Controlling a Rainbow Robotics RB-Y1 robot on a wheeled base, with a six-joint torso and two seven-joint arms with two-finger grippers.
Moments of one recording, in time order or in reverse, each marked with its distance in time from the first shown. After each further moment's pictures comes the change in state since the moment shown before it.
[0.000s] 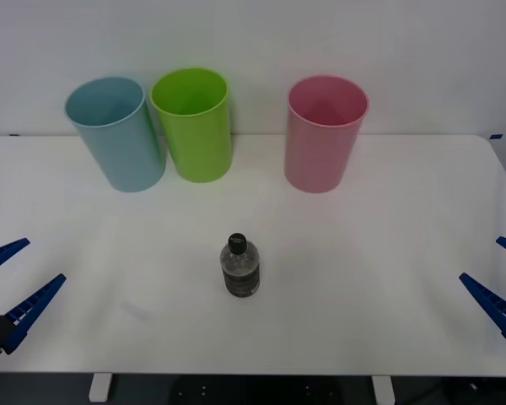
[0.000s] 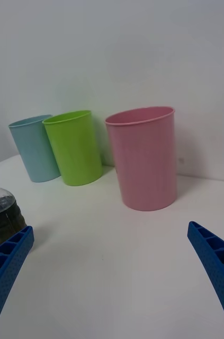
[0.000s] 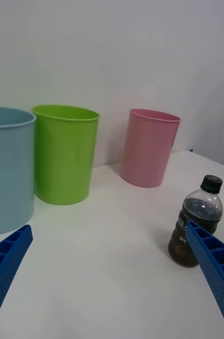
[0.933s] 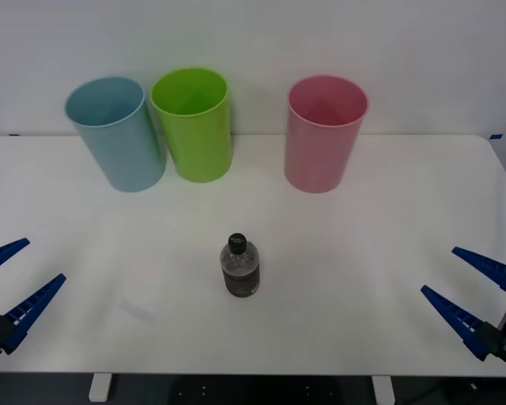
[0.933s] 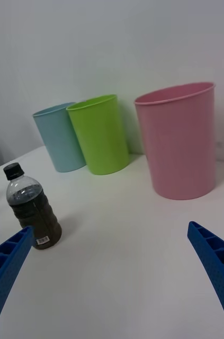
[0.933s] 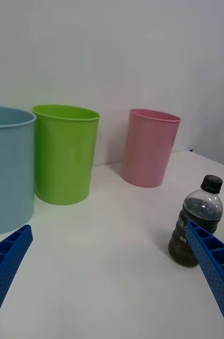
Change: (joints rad) right arm 0.003 -0.031 0.158 0.003 -0.005 0.039 0.014; left arm 0.000 0.000 0.000 0.000 0.000 0.000 0.000
